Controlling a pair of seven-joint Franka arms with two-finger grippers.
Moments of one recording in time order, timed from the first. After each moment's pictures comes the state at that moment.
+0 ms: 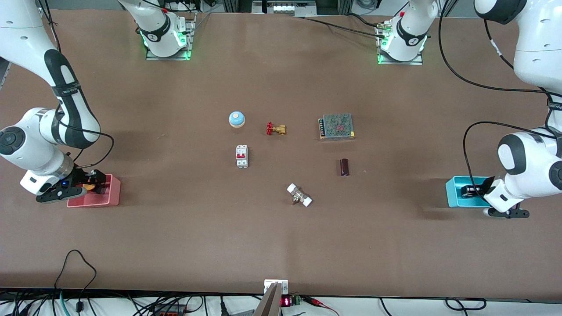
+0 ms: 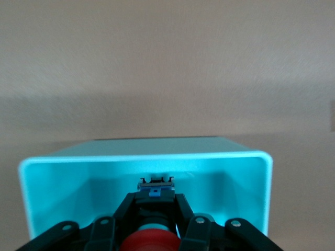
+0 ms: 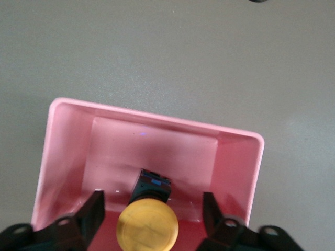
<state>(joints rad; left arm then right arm) 0.28 0.72 -0.04 -1.57 0.04 2.23 0.23 -0.26 0.58 0.05 -1.83 -0.14 2.57 -0.38</state>
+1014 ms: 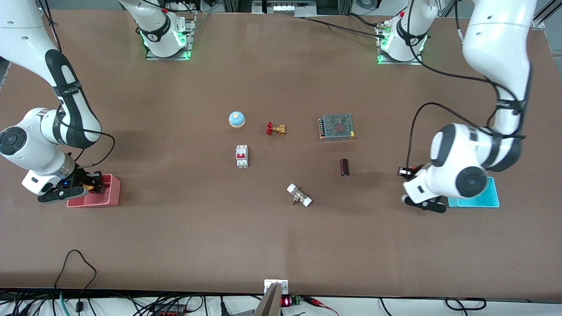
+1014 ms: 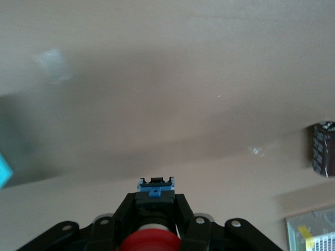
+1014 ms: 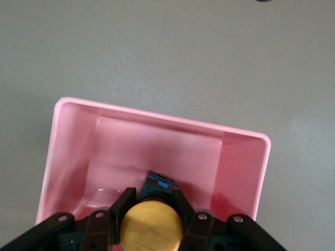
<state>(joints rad) -0.08 0.66 -0.09 -1.54 0.04 1.89 0.04 -0.26 0.58 0.05 -1.84 -0.14 2.57 -0.38</state>
